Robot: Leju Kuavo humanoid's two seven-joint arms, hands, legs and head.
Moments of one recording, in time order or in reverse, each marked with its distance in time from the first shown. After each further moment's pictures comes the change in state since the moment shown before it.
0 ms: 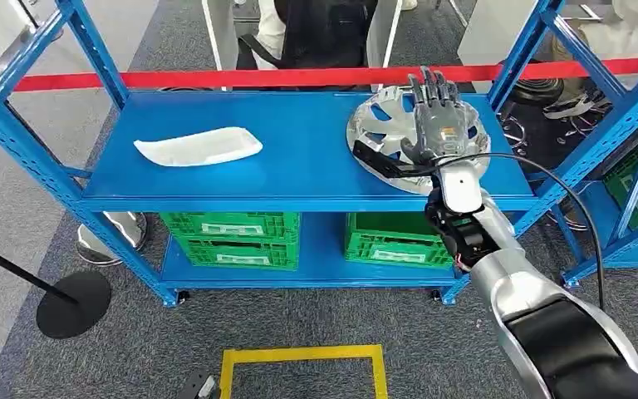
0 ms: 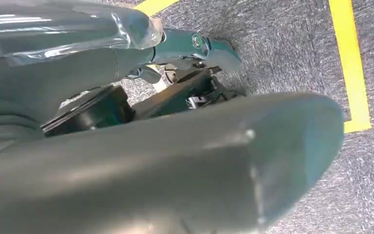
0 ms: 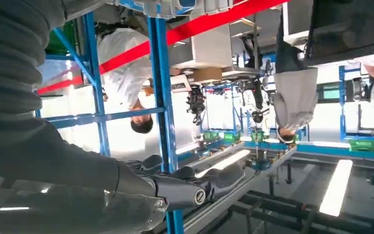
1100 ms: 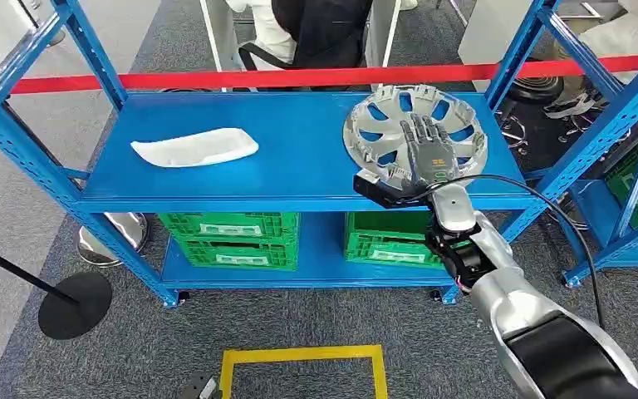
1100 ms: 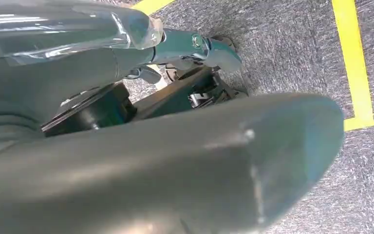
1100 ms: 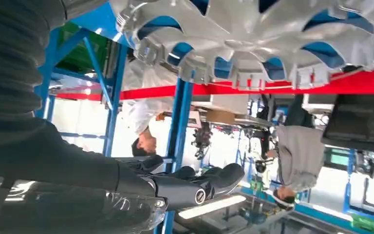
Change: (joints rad) left arm 0.005 0.000 0.000 0.000 -0.010 -0.010 -0.001; right arm 0.082 -0.017 0.029 0.016 0.026 0.175 0.042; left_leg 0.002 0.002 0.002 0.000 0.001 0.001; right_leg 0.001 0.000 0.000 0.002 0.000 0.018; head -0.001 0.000
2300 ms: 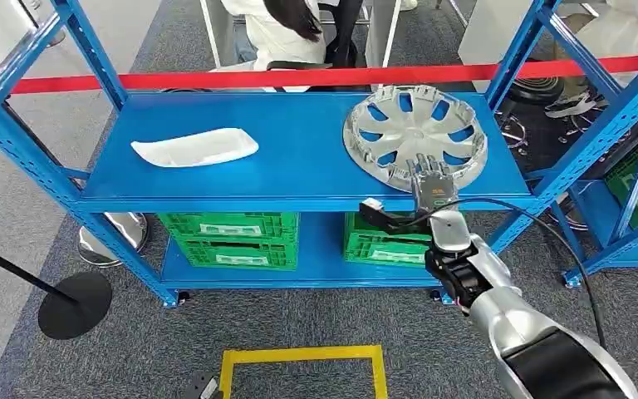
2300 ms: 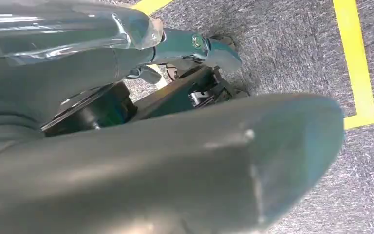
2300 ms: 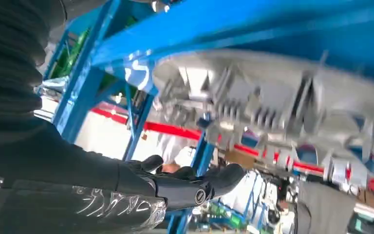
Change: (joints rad) left arm 0.000 -0.001 0.000 0.000 -0.006 -0.006 0.003; right arm 0.079 0.003 0.014 0.043 0.010 0.111 0.088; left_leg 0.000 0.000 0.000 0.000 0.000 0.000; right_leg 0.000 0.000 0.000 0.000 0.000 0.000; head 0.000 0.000
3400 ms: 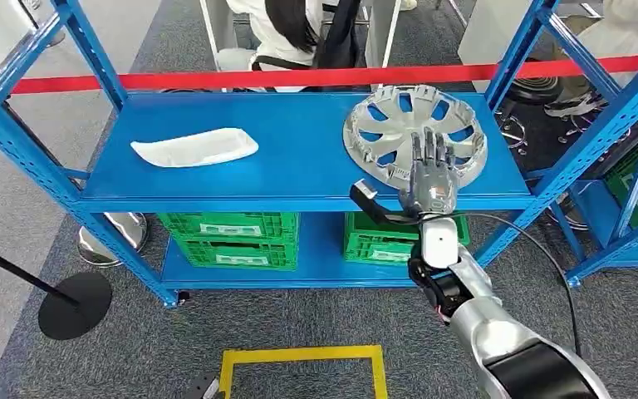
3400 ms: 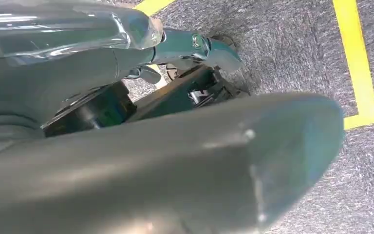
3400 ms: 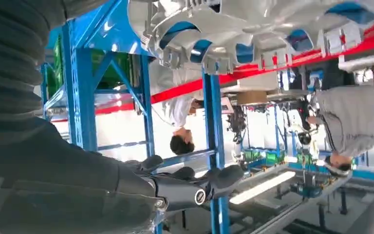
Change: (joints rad) left arm -0.001 -0.007 0.001 0.000 -0.019 0.006 0.002; right arm 0.035 0.103 -0.134 -0.022 0.148 -0.391 0.082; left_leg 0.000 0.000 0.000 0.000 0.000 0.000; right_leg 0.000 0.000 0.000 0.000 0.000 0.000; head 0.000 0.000
